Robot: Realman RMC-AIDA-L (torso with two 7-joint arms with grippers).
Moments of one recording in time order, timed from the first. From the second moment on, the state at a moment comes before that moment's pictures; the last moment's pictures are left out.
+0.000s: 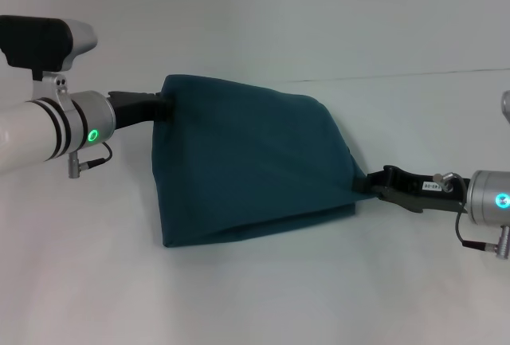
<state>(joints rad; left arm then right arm) -0.88 -2.12 0.89 0.44 1.96 0.56 -1.81 0.62 2.05 -0.63 -0.45 -2.08 -1.11 2.25</state>
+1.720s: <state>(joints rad) -0.70 -2.13 0.83 0.67 1.96 0.68 -1.92 0.56 2.01 -0.55 -0.55 -1.99 -1.14 2.08</state>
